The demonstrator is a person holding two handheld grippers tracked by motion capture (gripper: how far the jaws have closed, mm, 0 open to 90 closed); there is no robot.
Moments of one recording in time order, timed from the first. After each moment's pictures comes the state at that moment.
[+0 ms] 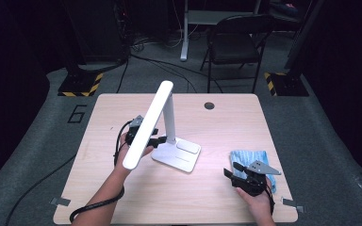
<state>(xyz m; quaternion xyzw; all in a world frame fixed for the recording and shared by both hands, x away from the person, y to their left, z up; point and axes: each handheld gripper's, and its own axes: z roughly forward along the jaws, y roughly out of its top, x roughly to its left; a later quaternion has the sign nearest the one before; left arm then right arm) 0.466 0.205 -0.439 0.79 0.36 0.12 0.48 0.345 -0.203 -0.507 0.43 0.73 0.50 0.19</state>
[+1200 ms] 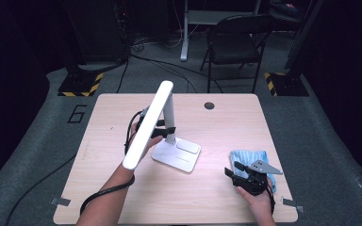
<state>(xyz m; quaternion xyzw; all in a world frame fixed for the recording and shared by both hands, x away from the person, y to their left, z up) 0.502 0.179 -0.434 0.79 0.35 0.12 0.48 0.347 -0.207 -0.507 0.44 0.72 0.51 0.18</state>
